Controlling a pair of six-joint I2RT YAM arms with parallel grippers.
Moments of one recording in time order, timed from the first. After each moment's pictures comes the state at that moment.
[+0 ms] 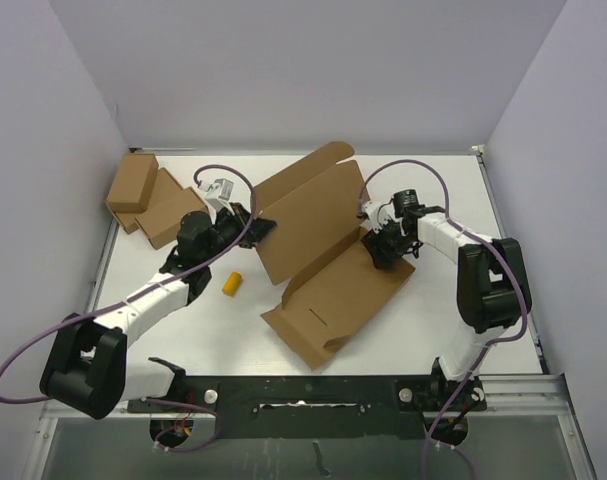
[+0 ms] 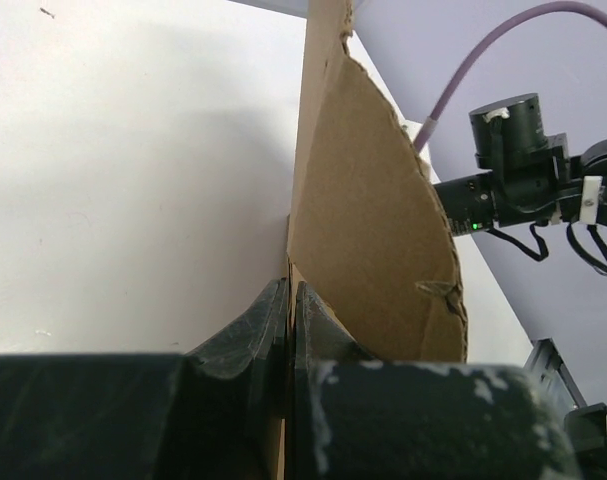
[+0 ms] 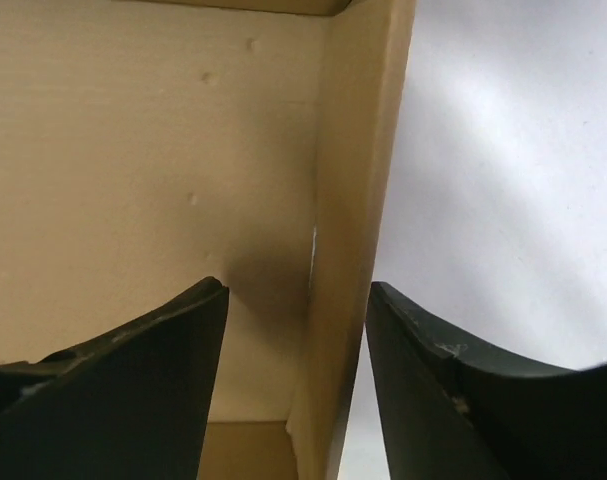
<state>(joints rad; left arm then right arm) -0.41 1.27 0.64 0.51 0.32 -0.66 0.20 1.77 1.12 -0.55 -0.26 -0.58</state>
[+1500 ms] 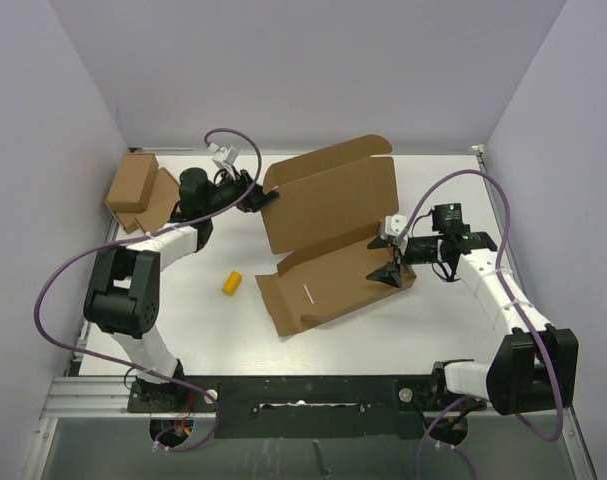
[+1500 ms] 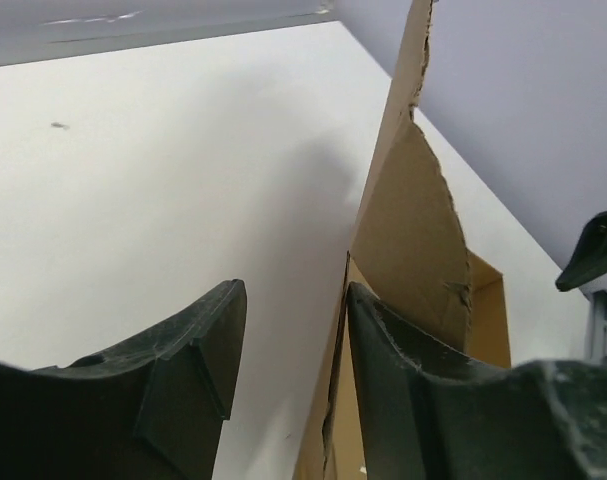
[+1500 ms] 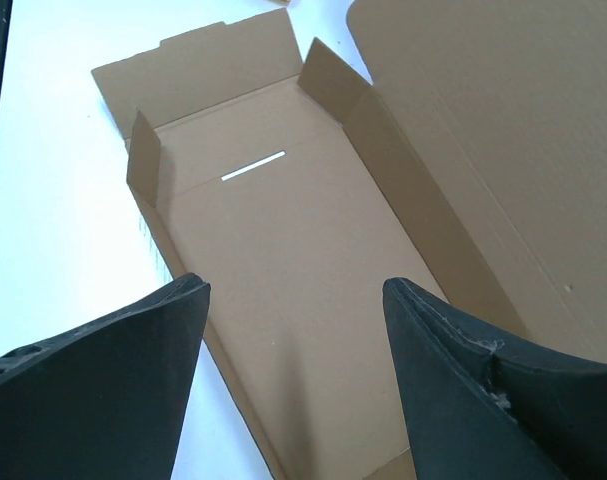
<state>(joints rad) -0.23 1.76 1.04 0.65 0.74 -0.49 0.10 1.25 0.92 -0.68 -1.10 -1.13</state>
